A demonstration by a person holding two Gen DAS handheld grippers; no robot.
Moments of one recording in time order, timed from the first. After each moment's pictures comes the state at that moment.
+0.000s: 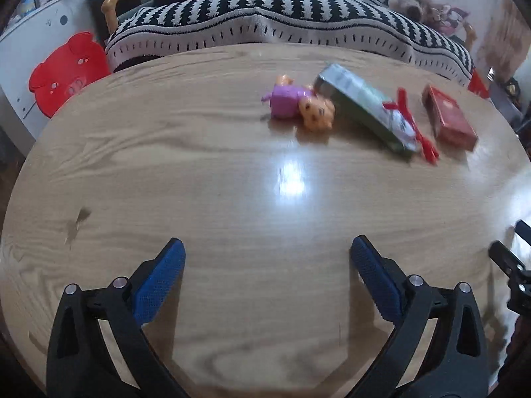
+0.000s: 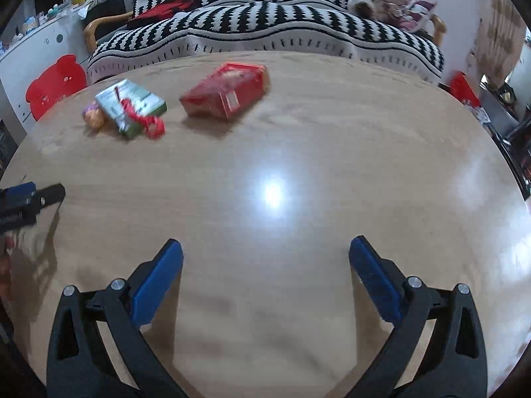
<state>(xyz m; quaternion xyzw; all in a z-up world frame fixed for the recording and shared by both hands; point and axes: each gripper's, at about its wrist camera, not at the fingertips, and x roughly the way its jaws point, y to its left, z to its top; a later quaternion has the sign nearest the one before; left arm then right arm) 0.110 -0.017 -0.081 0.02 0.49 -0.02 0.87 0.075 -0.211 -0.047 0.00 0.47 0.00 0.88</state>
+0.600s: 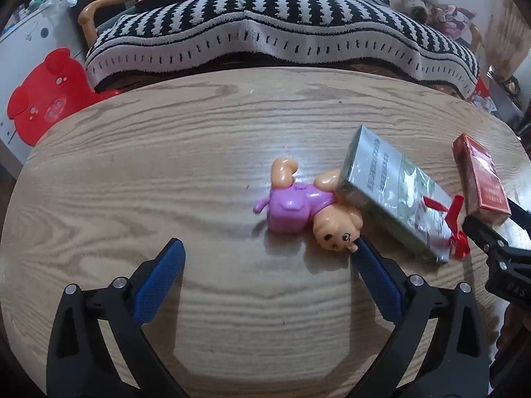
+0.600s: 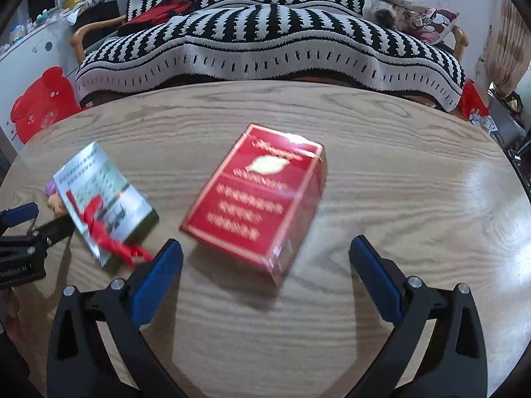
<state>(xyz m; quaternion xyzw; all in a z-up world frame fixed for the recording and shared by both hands) 0.206 -0.020 -0.087 0.03 0.50 -0.04 0.87 0.193 -0.183 -0.050 0.01 0.47 -0.02 0.88</state>
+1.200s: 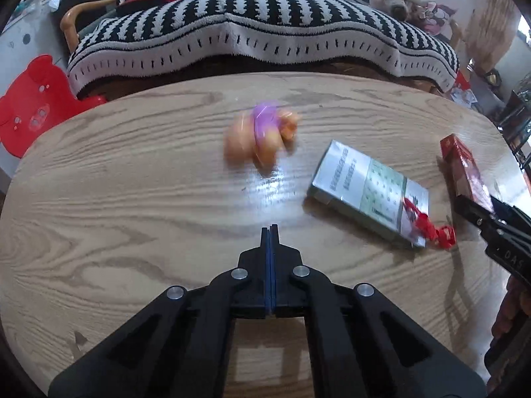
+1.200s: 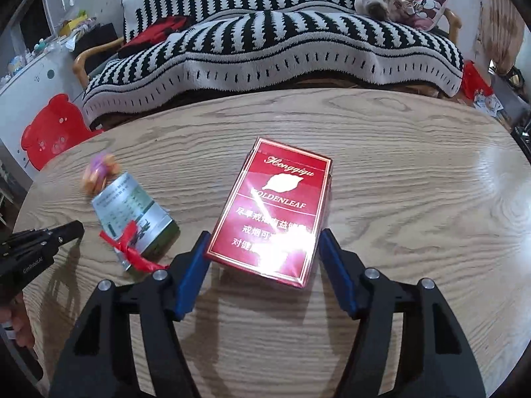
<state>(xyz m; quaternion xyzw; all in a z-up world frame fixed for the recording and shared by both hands) 0.194 -0.016 -0.077 0.03 0.50 -0.08 0.86 0.174 -0.194 -0.029 0.06 0.45 0.00 0.89</state>
